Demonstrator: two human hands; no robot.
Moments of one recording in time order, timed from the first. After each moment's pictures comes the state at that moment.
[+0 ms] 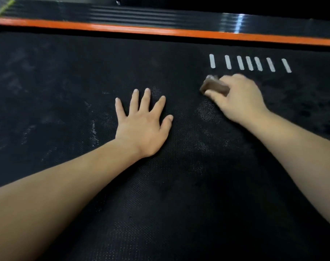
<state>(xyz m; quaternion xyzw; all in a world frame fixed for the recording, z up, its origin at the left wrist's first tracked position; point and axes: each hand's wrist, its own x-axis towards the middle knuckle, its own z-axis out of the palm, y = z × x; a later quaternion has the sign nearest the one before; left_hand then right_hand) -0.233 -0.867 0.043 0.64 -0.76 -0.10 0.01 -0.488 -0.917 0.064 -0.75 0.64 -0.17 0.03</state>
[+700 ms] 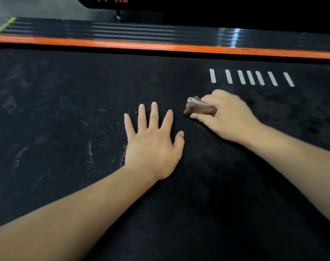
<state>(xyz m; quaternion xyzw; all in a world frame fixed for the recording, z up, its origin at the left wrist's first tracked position) -0.260 -0.870 0.033 0.64 -0.76 -0.07 0.05 -0.471 -0.926 0.060 -0.81 0.57 -0.15 0.05</state>
